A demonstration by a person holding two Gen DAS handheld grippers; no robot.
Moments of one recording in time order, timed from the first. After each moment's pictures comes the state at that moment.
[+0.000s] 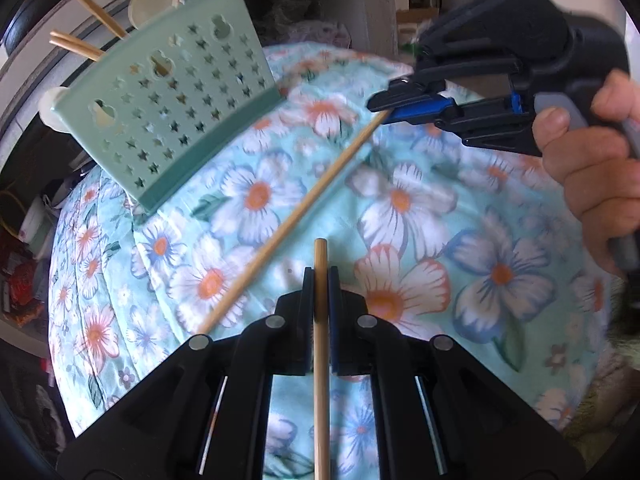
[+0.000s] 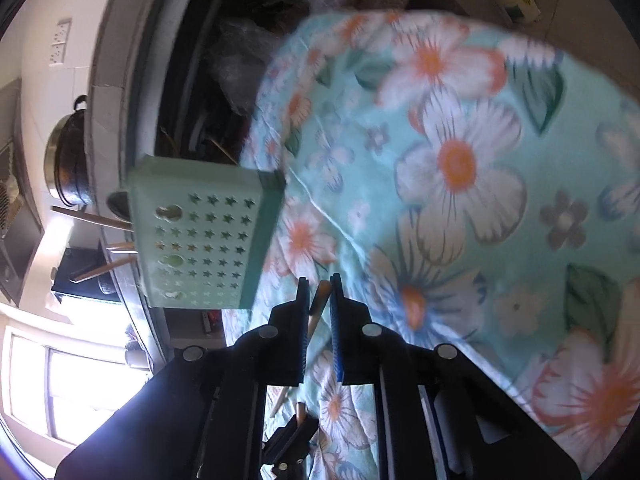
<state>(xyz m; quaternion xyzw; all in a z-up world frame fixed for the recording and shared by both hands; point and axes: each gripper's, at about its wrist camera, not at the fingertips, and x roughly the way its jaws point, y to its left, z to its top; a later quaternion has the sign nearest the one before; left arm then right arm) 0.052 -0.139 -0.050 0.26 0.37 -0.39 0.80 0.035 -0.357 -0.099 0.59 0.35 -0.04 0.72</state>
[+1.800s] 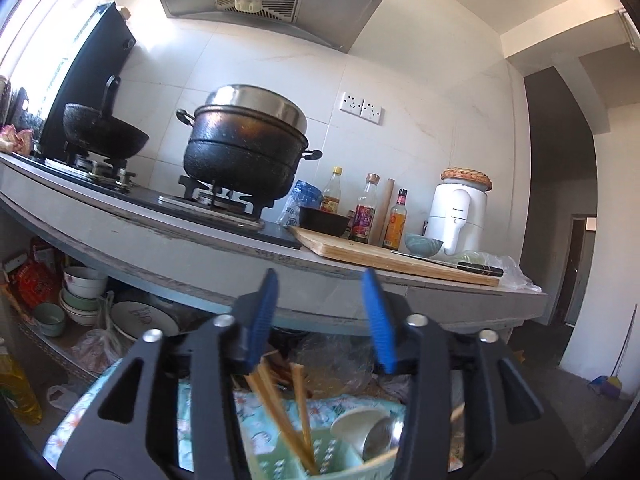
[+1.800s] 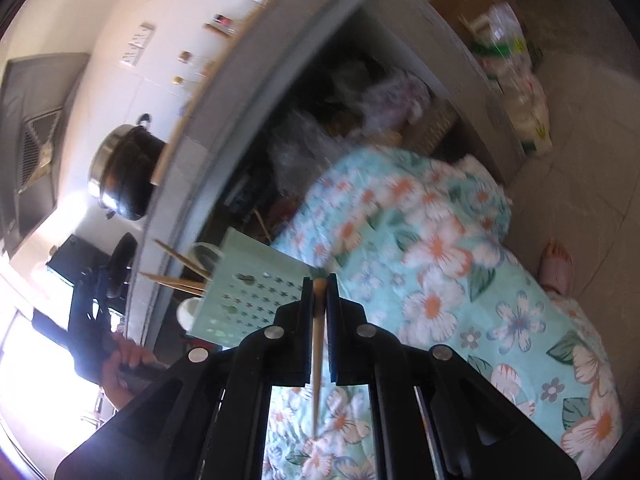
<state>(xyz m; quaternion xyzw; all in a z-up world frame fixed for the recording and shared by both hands) 0.177 -0.083 0.144 -0.12 0.01 -0.25 0.96 -0.013 -0.384 0.017 0.47 0.25 -0.08 0.84</state>
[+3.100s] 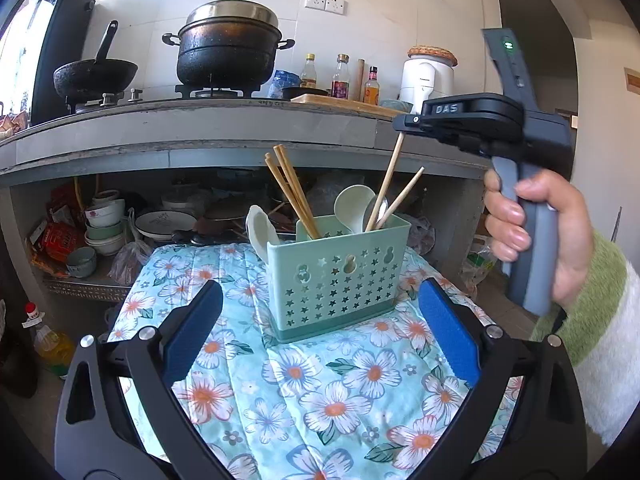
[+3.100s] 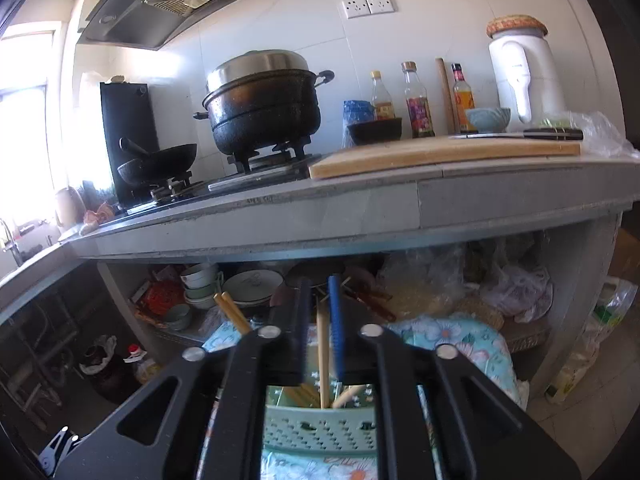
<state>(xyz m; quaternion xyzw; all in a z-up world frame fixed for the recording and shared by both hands) 0.072 -0.037 0.064 0.00 0.19 -0.29 0.94 0.154 -0.263 0.138 0.13 0.21 0.01 0.97</state>
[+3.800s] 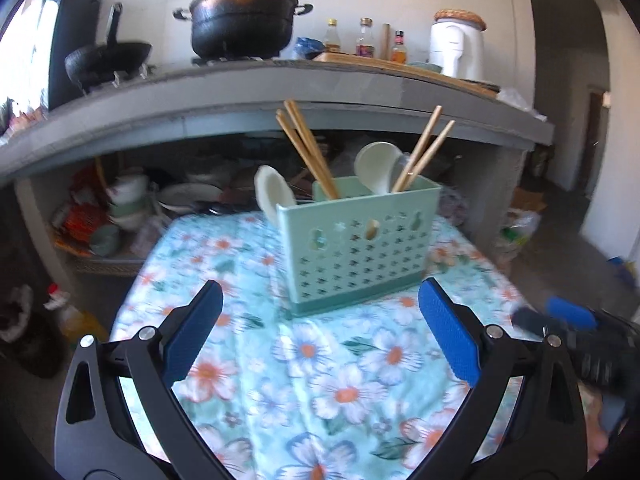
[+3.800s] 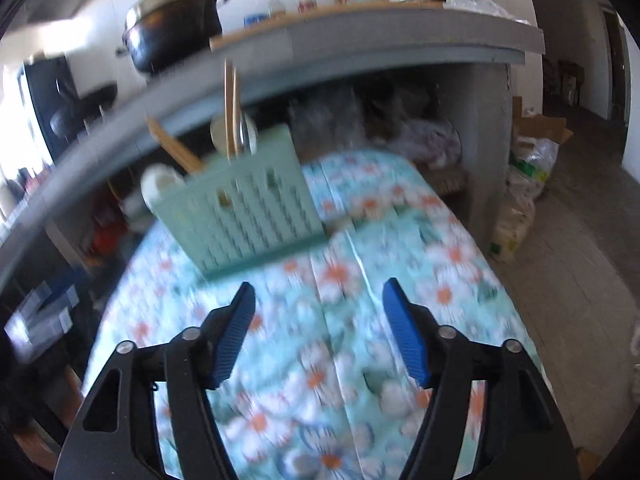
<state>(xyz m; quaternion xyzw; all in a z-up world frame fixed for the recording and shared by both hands) 0.081 -0.067 0.044 0.05 0.23 -0.21 0.95 0.012 -0.241 0.022 0.16 0.37 -0.13 0.90</state>
